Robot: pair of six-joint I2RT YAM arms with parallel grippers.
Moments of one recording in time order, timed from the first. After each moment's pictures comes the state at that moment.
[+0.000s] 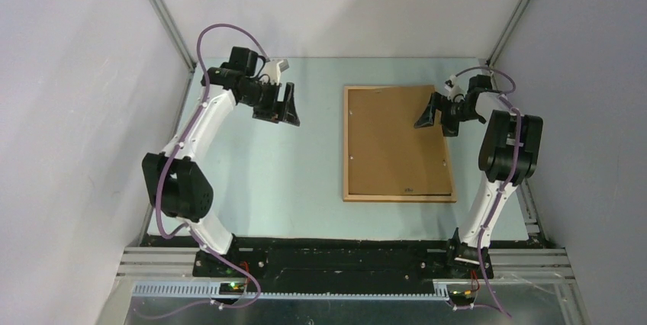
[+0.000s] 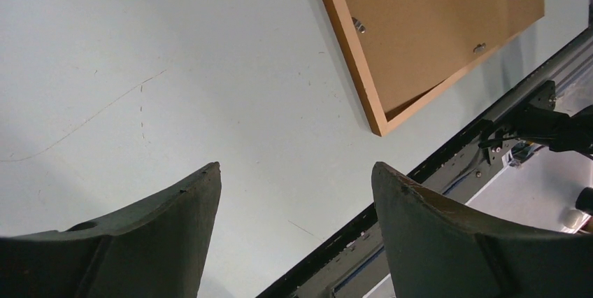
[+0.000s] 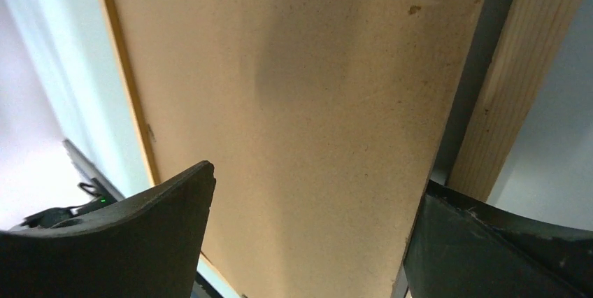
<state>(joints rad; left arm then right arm) -0.21 1.66 1.62 -1.00 0.52 0.01 -0.21 2.06 1.47 -0.64 -0.75 0.00</state>
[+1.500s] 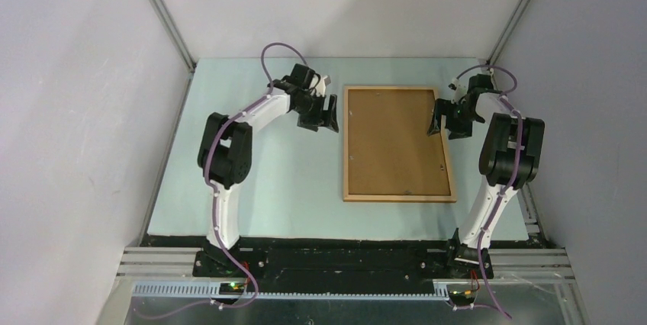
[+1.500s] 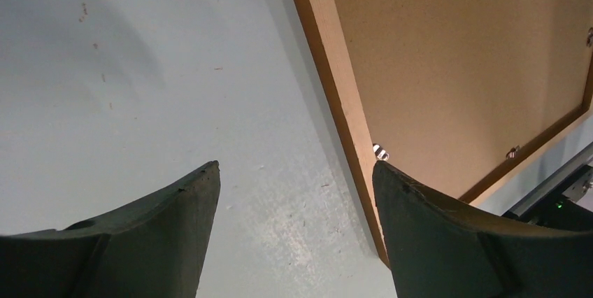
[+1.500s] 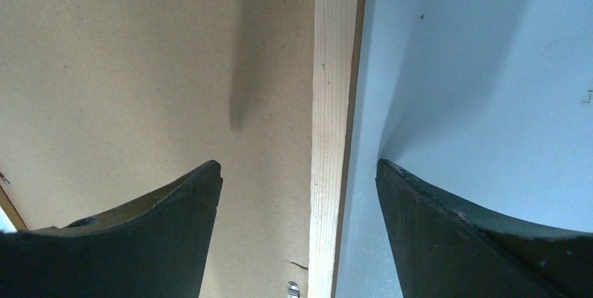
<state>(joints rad) -0.42 2.08 1.67 -0.64 0.39 -0.23 -0.19 2.00 1.44 -0.65 -0.36 -0.08</state>
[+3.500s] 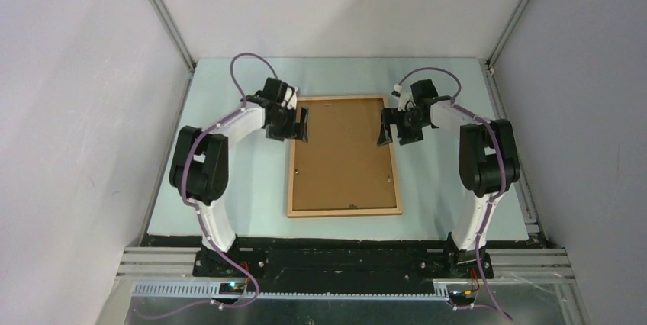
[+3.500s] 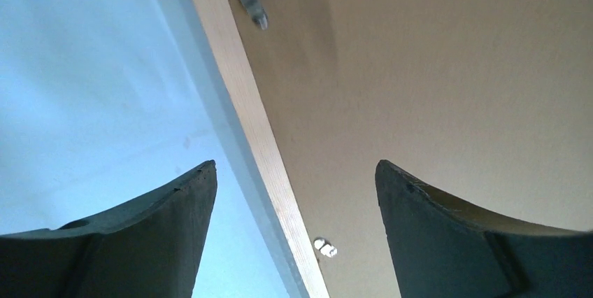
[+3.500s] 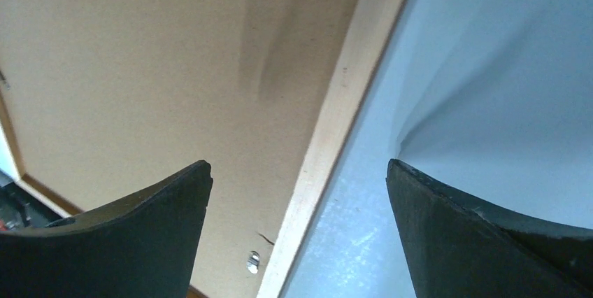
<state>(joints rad) -0.32 1.85 1.28 -0.55 0.20 -0.18 0.18 1.92 1.30 -0.53 -0.47 0.04</state>
